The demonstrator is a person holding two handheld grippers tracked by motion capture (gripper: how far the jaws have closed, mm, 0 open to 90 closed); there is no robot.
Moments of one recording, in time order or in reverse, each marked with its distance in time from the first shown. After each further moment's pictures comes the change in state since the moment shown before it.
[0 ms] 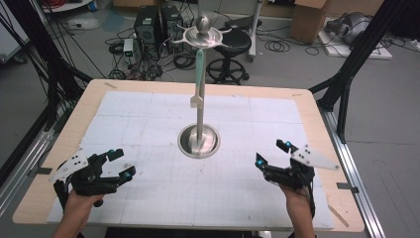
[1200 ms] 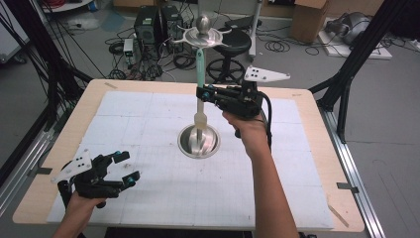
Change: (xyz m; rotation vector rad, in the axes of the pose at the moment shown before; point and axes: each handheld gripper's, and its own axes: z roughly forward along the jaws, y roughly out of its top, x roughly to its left) left arm -0.009 0.003 0.006 0.001 -0.092 0.021; right arm 0.045 0.168 0.127 -0.139 0.704 0.094
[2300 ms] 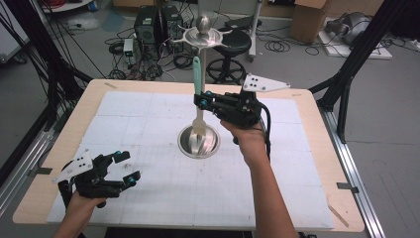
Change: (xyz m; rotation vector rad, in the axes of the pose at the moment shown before) left arm 0.000 0.000 0.001 0.009 0.003 0.009; right arm 0.019 -0.007 -0.002 -0.023 0.008 -0.058
